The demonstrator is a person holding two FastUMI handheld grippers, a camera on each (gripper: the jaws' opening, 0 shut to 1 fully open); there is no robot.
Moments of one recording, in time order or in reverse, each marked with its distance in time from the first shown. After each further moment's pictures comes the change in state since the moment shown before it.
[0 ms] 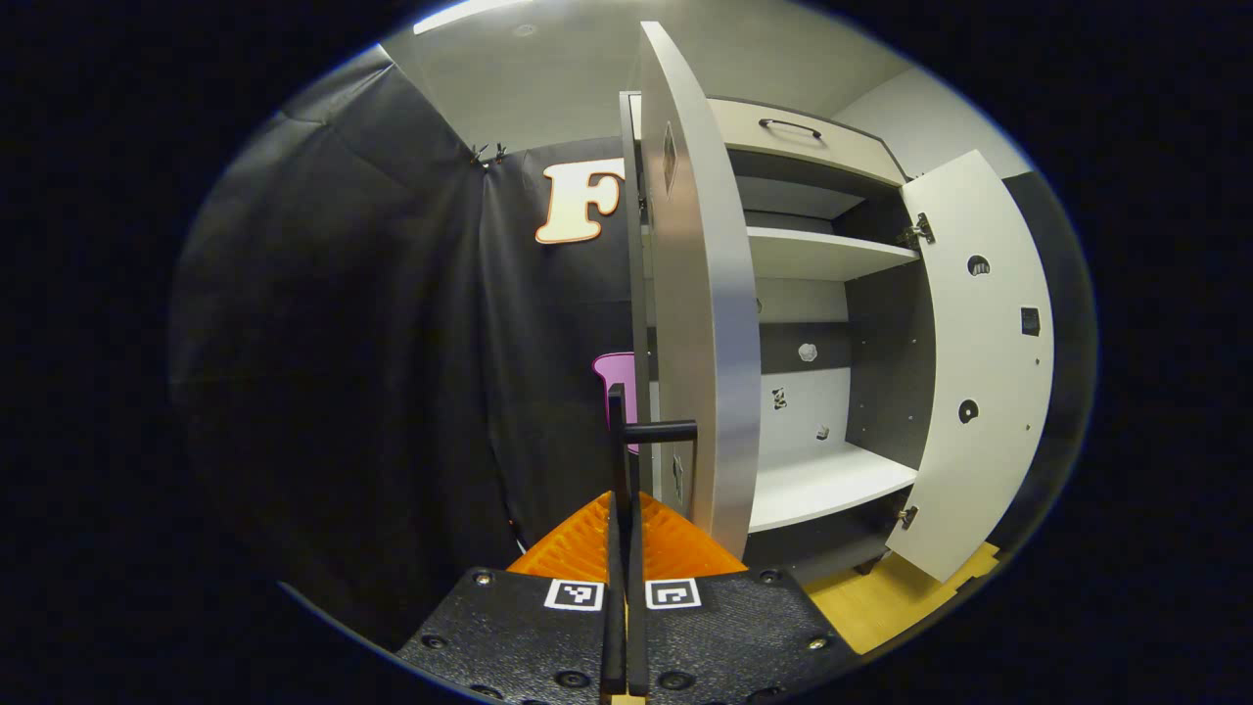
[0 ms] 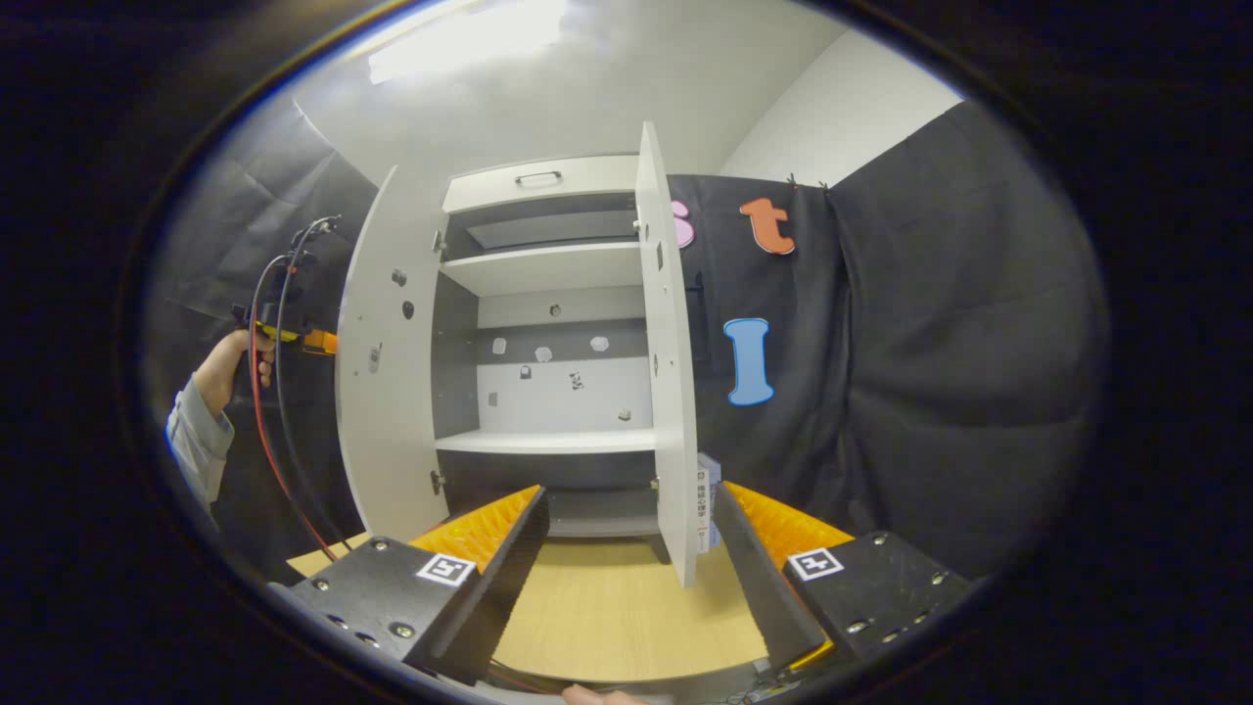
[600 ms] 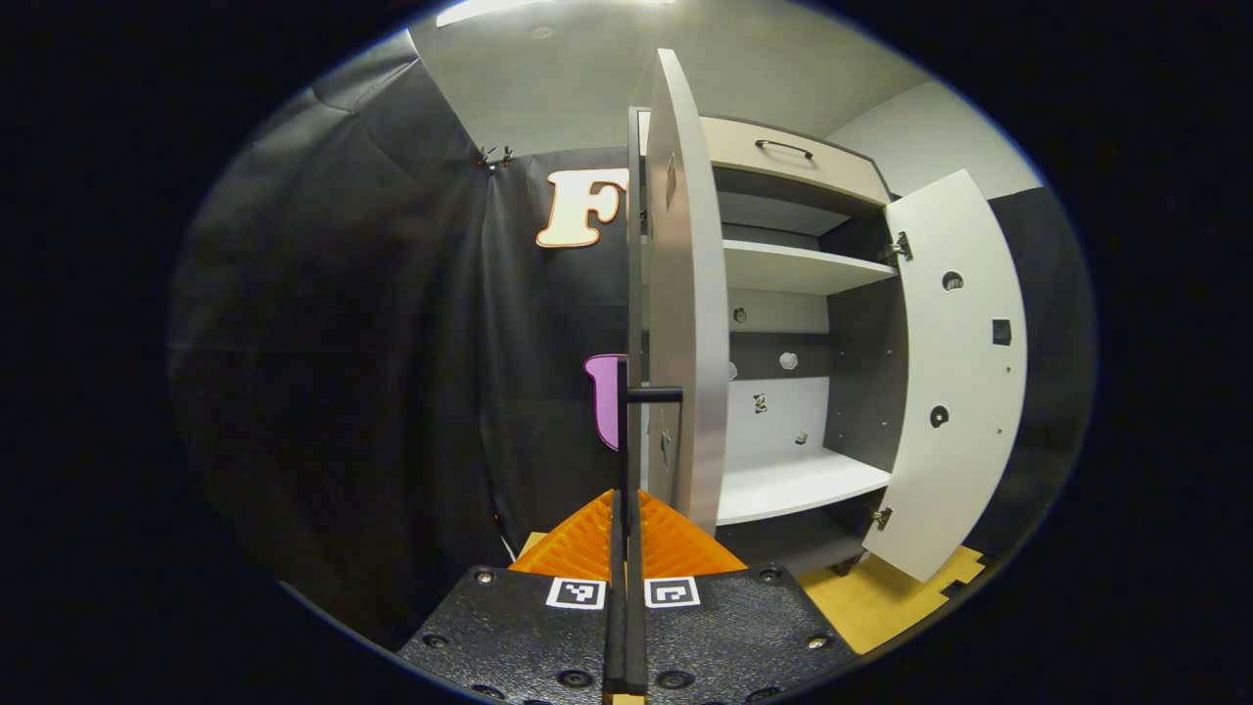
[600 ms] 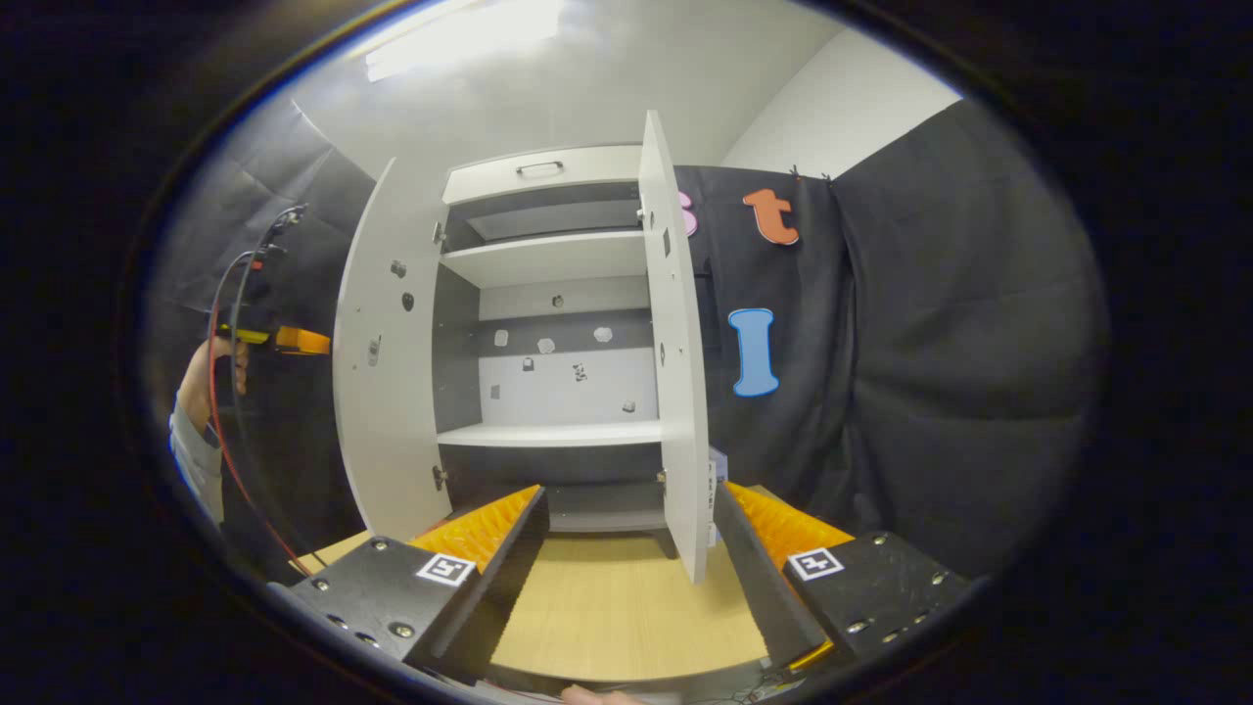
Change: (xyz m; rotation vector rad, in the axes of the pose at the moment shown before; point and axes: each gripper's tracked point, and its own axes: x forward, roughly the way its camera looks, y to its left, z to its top) left arm -0.009 -0.012 0.000 -0.056 -0.052 -0.048; right arm 0.008 0.008 -0.005 0.011 0.023 0.005
